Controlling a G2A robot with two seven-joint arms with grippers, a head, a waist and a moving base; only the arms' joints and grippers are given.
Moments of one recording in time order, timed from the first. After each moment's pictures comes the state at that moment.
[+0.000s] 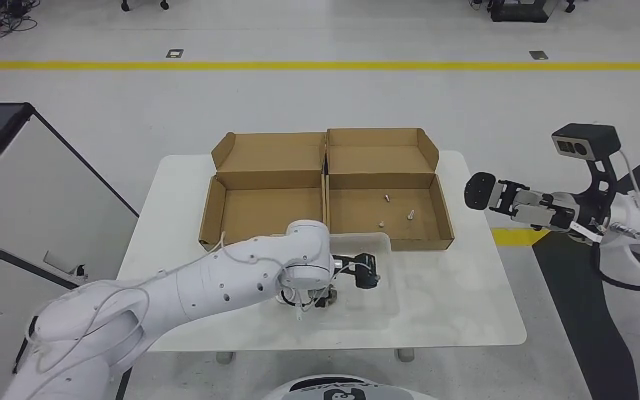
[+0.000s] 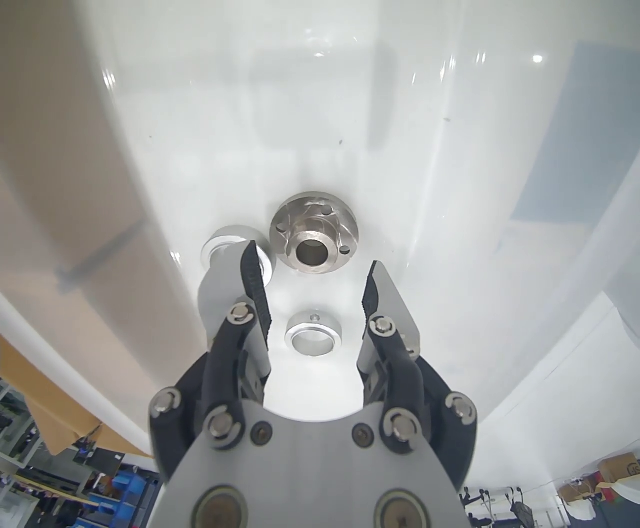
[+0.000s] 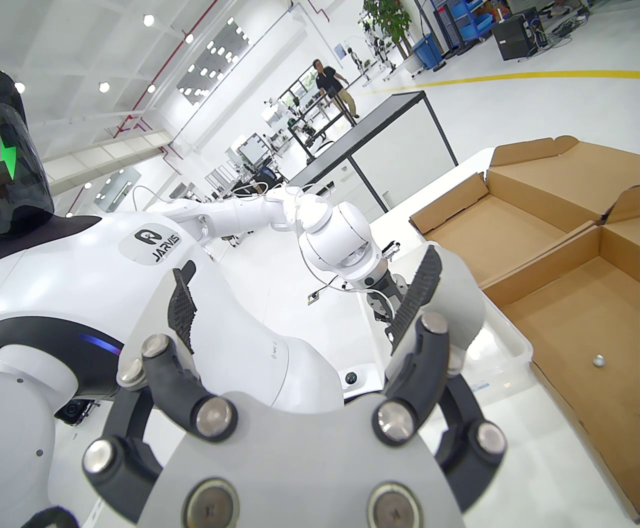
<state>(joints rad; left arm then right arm) 0.65 -1.18 -0.19 -1.68 0.69 -0.37 -1.41 -1.48 -0.83 1.78 -1.82 0.74 -0.46 1.36</state>
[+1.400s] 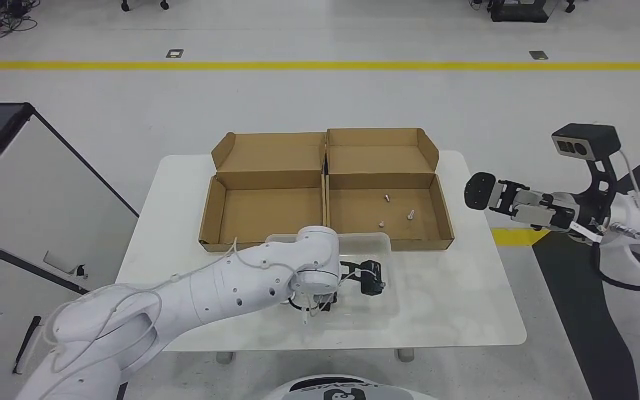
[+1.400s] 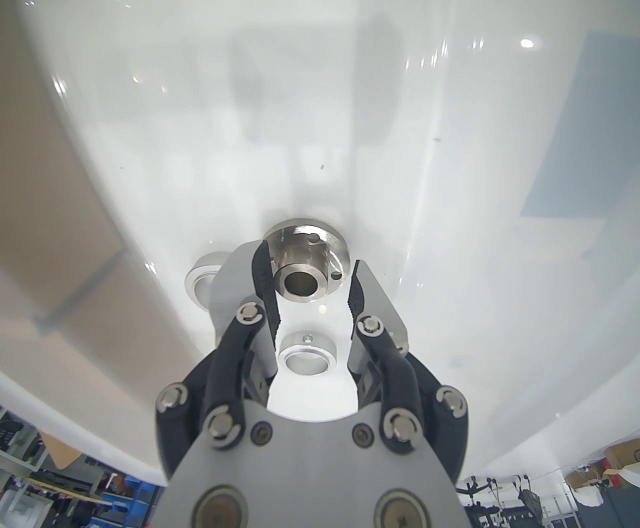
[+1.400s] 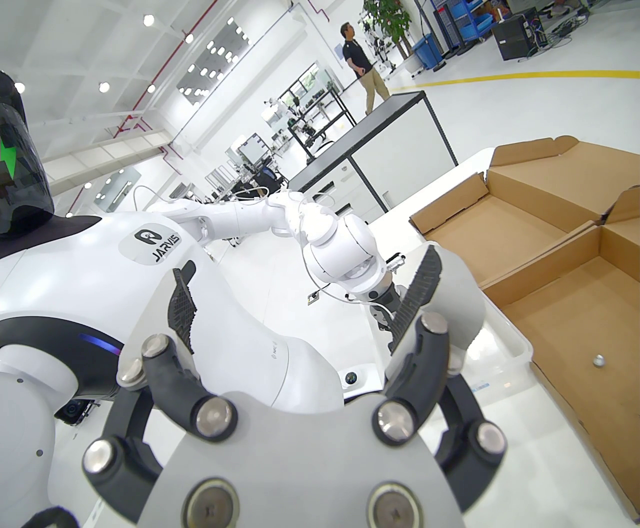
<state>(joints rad) 0.68 -1.23 -0.19 -1.64 0.72 -0.39 -1.43 -1.48 -0.83 1.78 -1.82 0.74 -0.46 1.36</state>
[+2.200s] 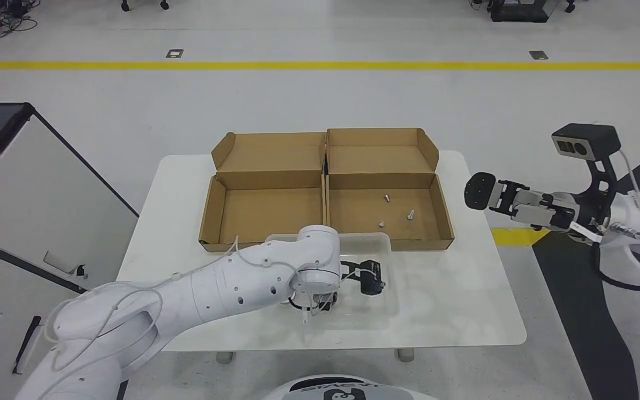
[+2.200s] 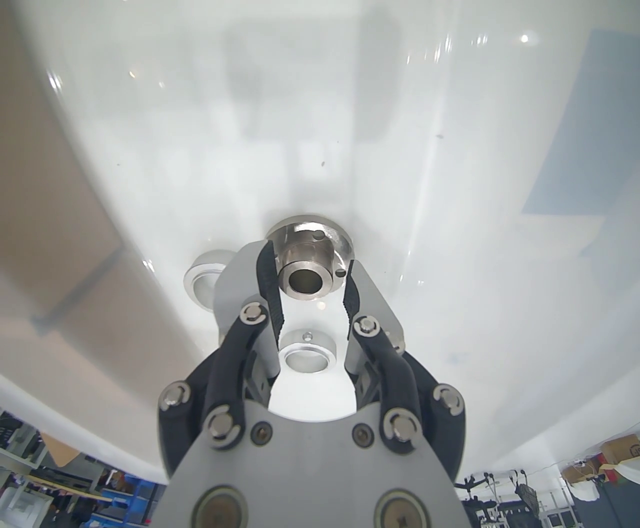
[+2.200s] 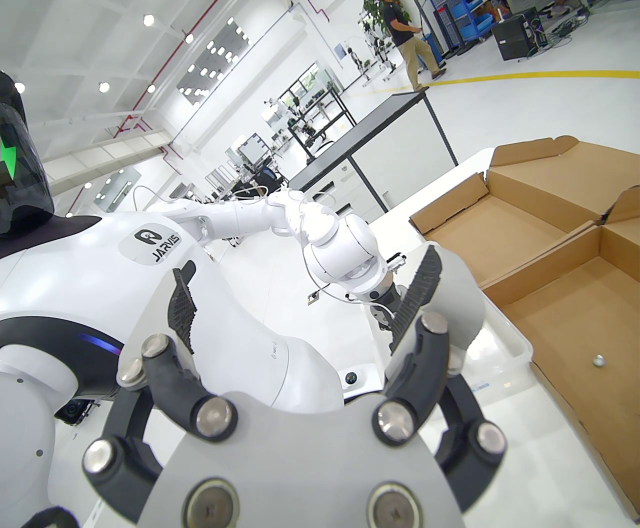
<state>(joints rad) 0.66 -1.23 -0.18 -1.63 0.71 -0.38 -1.44 -1.48 -0.83 1.78 -1.82 0.74 -0.46 1.36</state>
